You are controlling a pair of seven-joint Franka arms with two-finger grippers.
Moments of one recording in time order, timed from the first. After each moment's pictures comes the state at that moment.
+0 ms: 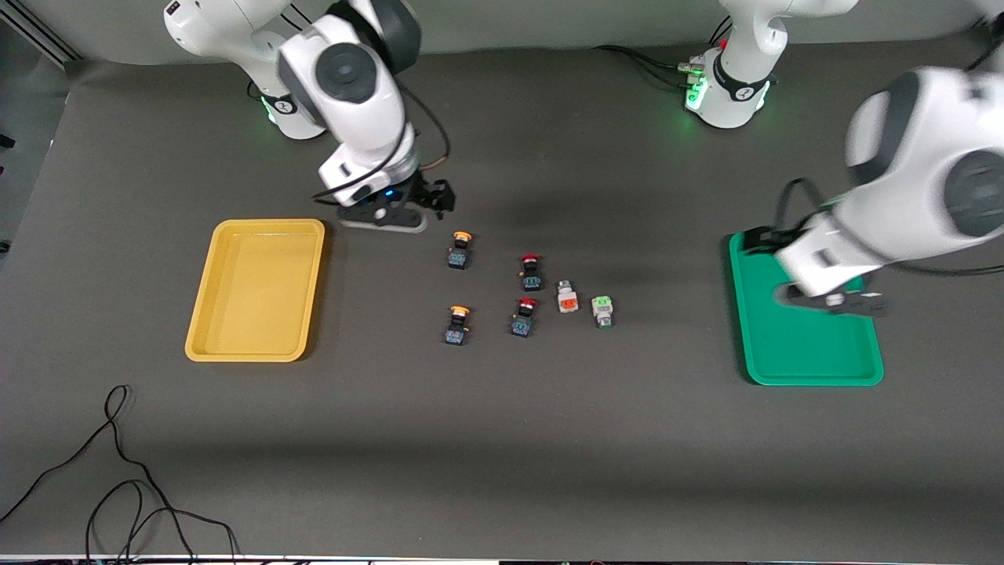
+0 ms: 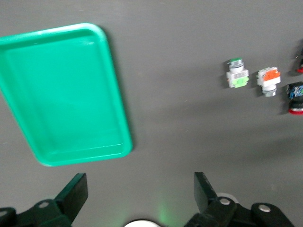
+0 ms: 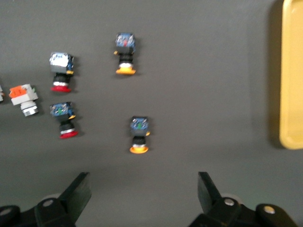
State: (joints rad) left arm -0.18 0.23 -0.07 -1.61 -0.01 1.58 -0.10; right arm 0.75 0.10 -0.03 -1.93 0.02 1.98 0.89
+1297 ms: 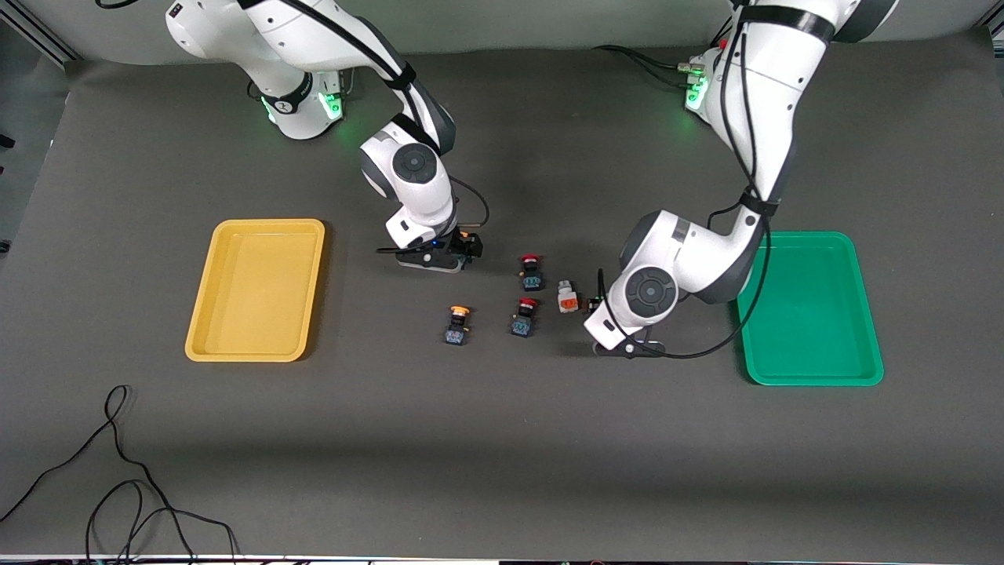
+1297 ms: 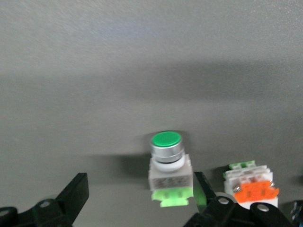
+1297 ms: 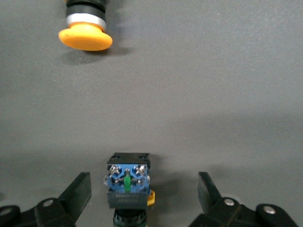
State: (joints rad) left arm -0.42 0.67 -0.09 -1.69 -0.02 2.16 -0.48; right arm 0.81 0.45 -0.06 -2.19 -0.01 2.66 0.96
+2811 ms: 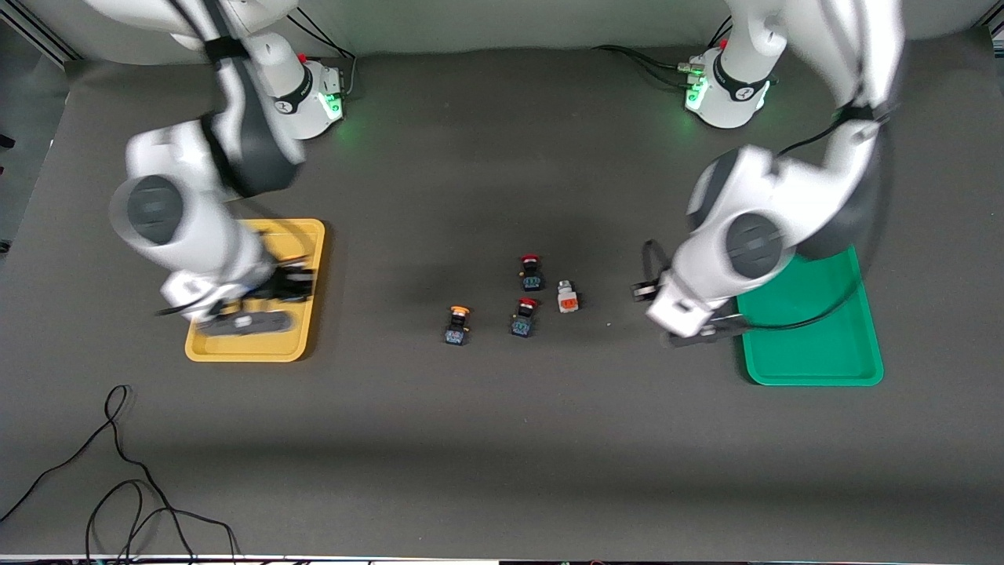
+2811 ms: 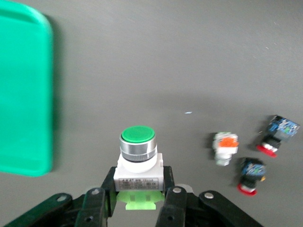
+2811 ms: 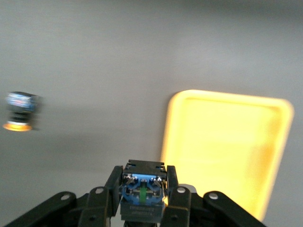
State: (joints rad) left arm -0.29 0.30 -0.07 -1.67 -0.04 1.81 -0.52; right arm 0.49 0.22 -0.32 -1.77 0.01 1.89 0.07
